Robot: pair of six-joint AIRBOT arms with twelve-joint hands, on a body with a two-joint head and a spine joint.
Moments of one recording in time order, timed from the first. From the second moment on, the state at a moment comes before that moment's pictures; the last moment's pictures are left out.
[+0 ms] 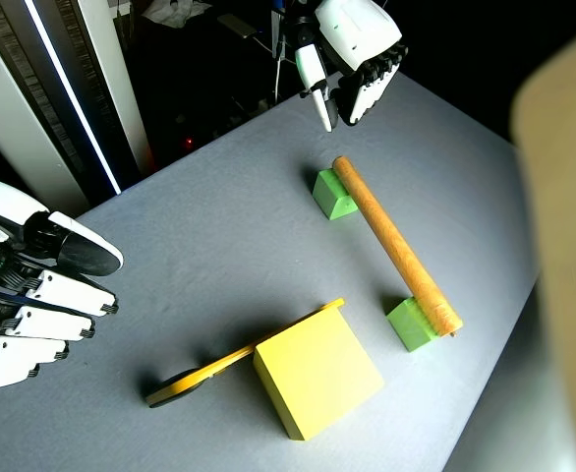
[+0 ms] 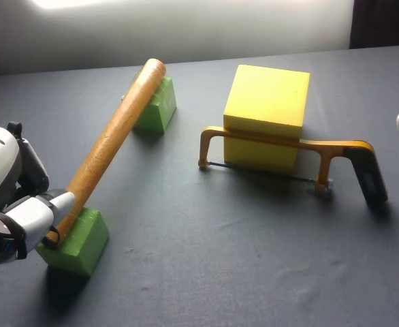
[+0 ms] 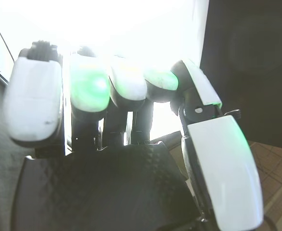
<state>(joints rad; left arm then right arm) 0.56 -0.61 0.36 -1.22 -1.11 1.95 -0.66 -0.57 0.58 0.58 0.83 -1.11</state>
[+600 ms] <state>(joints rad) 0.58 -0.62 0.36 -1.24 -1.12 1.91 -0.66 -0.57 0.60 0.63 0.79 -1.04</state>
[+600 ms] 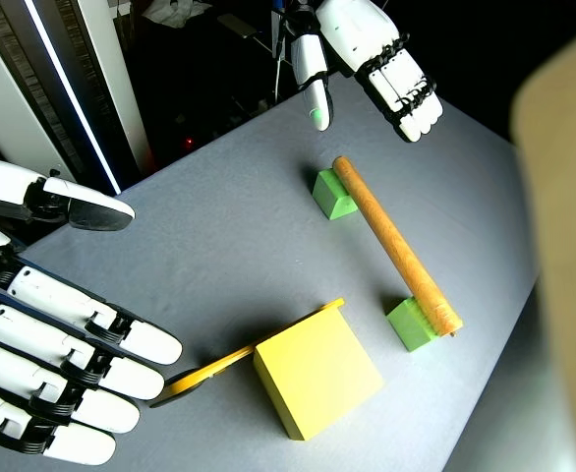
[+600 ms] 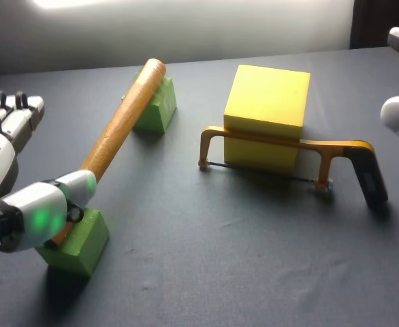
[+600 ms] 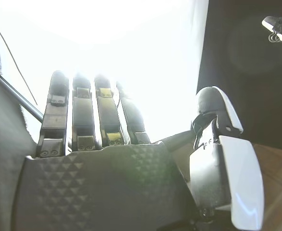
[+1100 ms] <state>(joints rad) 0.77 -0.66 0.35 -1.13 -1.21 1.75 -0.63 -0.64 0.70 0.84 0.62 -0.90</state>
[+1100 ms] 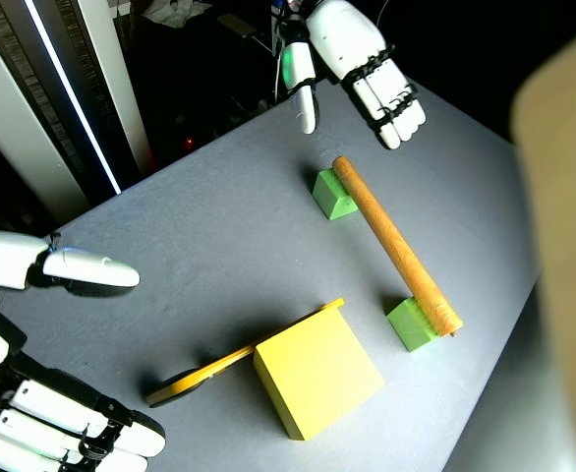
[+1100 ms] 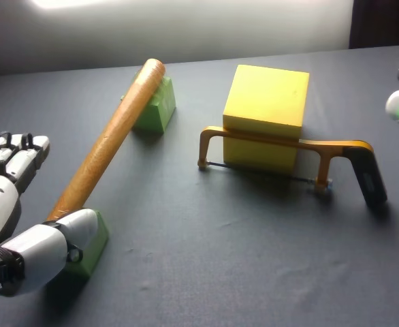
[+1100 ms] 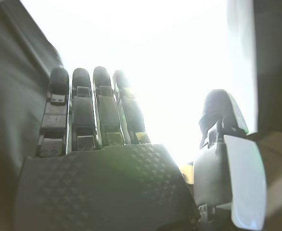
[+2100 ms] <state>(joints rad) 0.95 -0.83 0.33 -1.11 -1.46 1.66 -0.66 -0.87 0.93 1.00 0.46 -0.80</state>
